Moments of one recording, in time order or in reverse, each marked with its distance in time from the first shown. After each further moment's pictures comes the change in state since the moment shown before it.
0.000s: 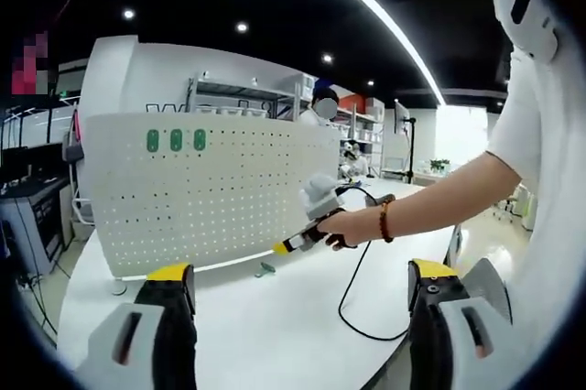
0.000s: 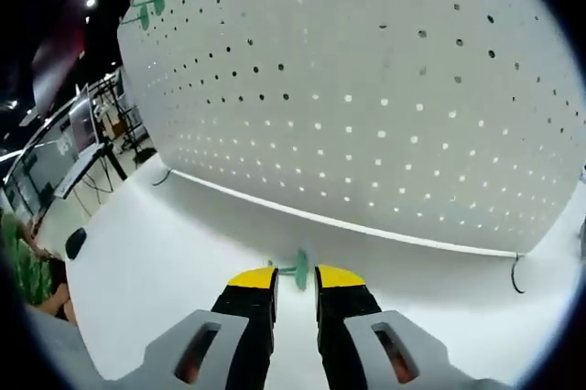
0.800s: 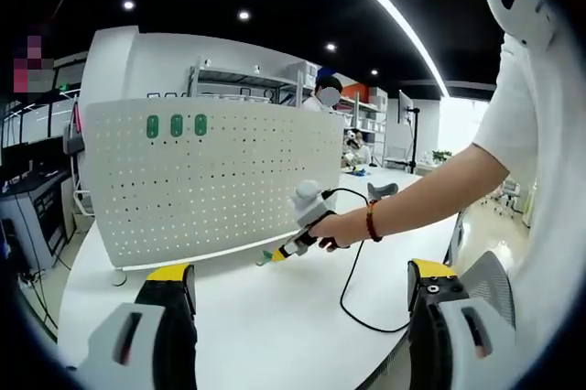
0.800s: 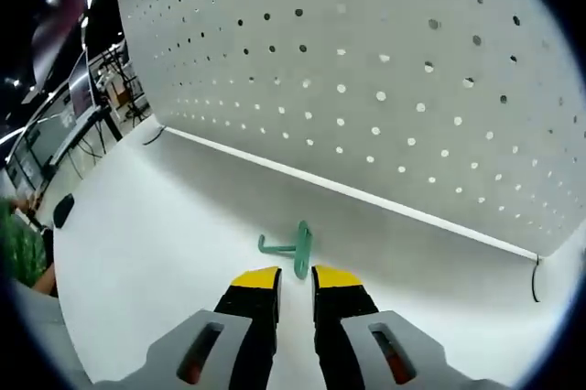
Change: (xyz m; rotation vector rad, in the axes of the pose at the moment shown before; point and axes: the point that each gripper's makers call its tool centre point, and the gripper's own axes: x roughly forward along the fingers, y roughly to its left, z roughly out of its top) left arm 0.006 0.006 -0.013 -0.009 0.056 0.016; right arm 0.041 -0.002 -0.031 -0.100 0.117 0.000
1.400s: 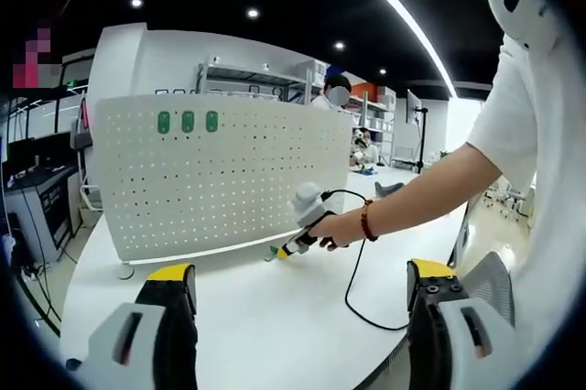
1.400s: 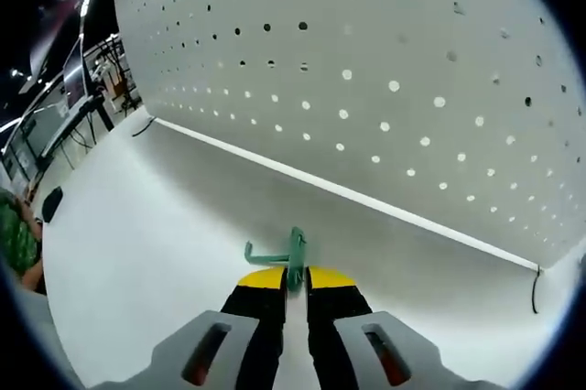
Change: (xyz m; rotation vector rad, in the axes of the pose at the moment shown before) left arm -0.007 0.007 -0.002 -0.016 0.005 0.033; right arm 0.015 -0.008 0.002 -0.009 0.025 -0.021
